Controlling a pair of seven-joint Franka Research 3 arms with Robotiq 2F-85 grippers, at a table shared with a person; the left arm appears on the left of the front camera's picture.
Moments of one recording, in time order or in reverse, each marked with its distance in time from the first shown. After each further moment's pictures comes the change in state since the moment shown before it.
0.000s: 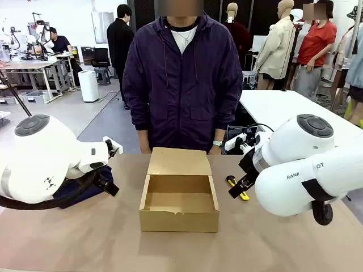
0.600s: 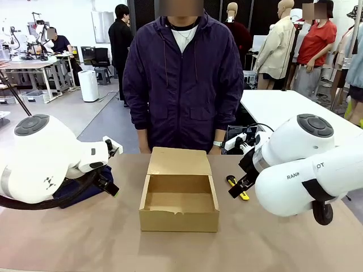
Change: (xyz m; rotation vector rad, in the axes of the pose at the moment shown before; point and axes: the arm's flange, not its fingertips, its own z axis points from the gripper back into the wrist) left arm 0.000 0.000 0.000 0.000 0.000 0.000; right arm 0.000 0.000 0.000 0.000 0.000 0.001
